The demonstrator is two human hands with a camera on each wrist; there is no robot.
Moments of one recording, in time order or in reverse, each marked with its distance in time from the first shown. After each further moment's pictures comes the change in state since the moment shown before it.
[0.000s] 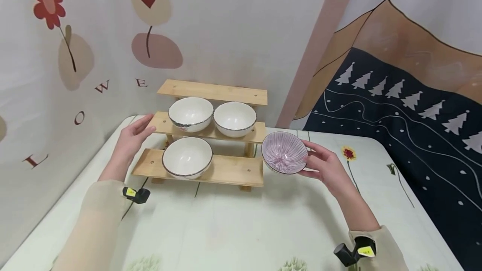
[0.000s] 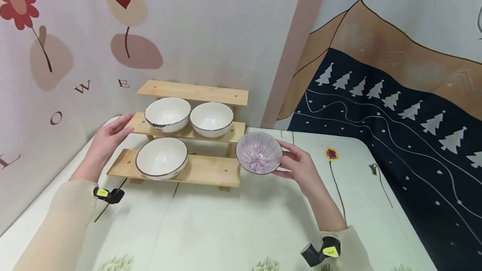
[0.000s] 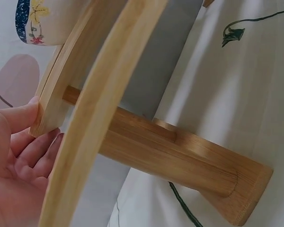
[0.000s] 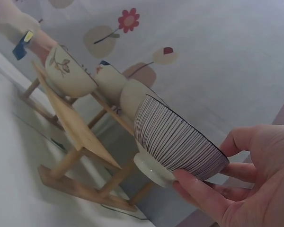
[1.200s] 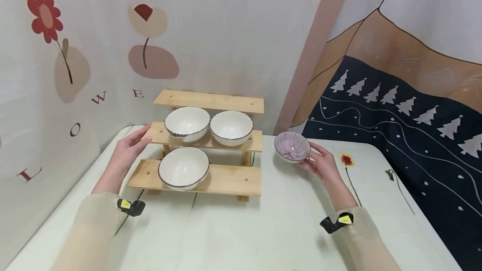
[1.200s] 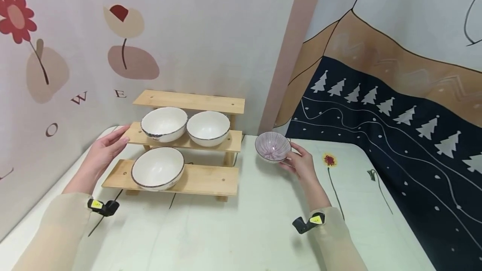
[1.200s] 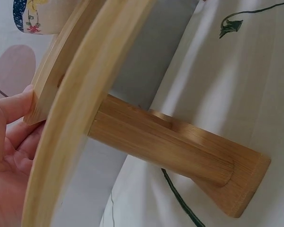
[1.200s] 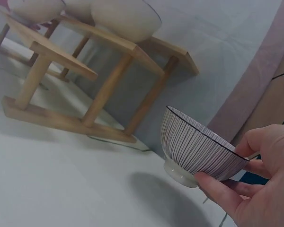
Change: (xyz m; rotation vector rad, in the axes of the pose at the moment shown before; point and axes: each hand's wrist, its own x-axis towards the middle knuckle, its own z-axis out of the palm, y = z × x) left_hand -0.004 -0.004 -0.003 -0.008 -0.043 -0.006; right_hand 0.071 0.048 -0.030 0.324 0.217 0.139
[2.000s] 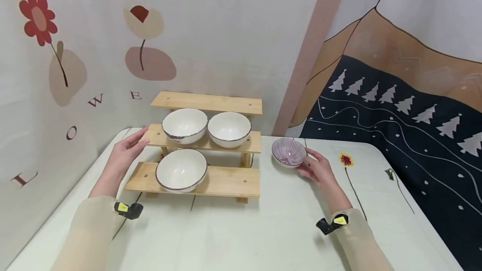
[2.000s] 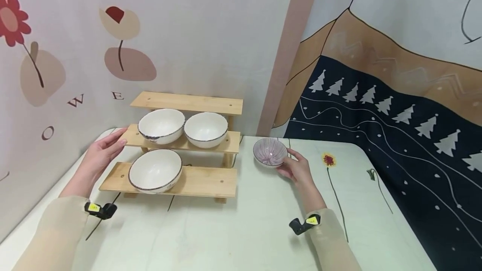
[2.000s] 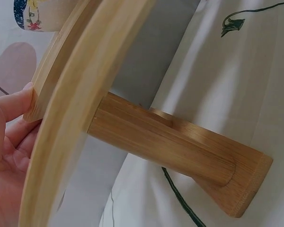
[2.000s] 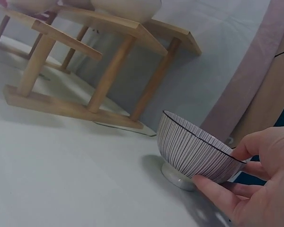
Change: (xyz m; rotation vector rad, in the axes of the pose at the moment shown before) left_hand 0.000 -0.002 -0.002 0.015 0.006 -0.011; right_hand 0.018 0.022 -0.002 -0.011 0.041 0.126
